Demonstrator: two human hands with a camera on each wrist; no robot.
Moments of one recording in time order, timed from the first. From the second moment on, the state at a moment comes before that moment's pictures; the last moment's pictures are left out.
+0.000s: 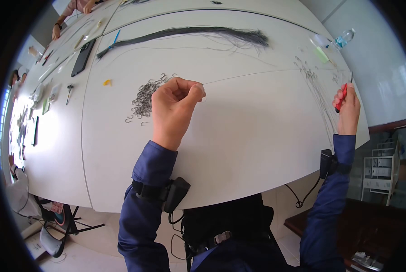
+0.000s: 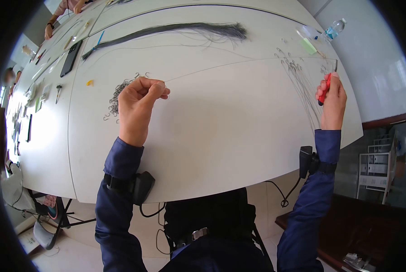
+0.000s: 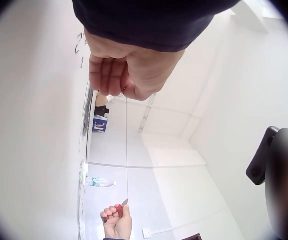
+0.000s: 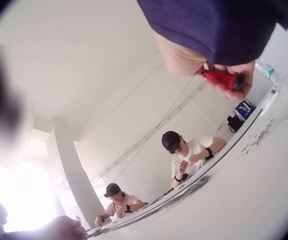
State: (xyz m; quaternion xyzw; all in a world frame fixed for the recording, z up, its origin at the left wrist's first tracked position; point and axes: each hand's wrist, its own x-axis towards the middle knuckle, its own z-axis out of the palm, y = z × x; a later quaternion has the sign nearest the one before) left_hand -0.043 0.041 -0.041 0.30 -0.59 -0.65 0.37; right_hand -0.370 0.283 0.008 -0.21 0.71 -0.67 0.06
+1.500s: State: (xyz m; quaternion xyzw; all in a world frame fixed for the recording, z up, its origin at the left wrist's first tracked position) left_hand -0.047 0.056 -0.034 0.24 -0.65 -0.63 0.35; right_hand -0.209 0.142 -0.009 -0.41 0.59 -0.53 0.46
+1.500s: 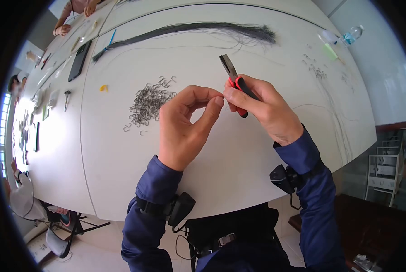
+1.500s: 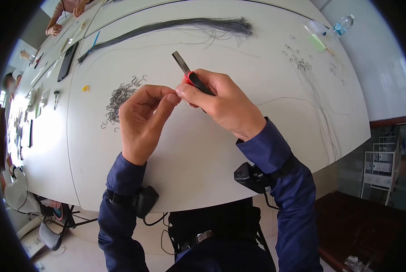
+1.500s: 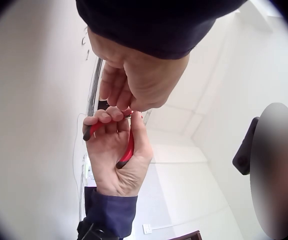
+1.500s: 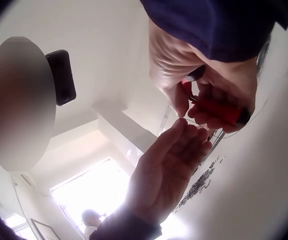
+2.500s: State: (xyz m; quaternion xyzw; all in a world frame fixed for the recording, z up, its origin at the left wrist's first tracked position) left_hand -0.045 0.053 -0.035 0.25 -0.61 -0.68 0.32; right_hand -0.206 0.144 -0.017 -0.41 0.57 -0.54 0.47
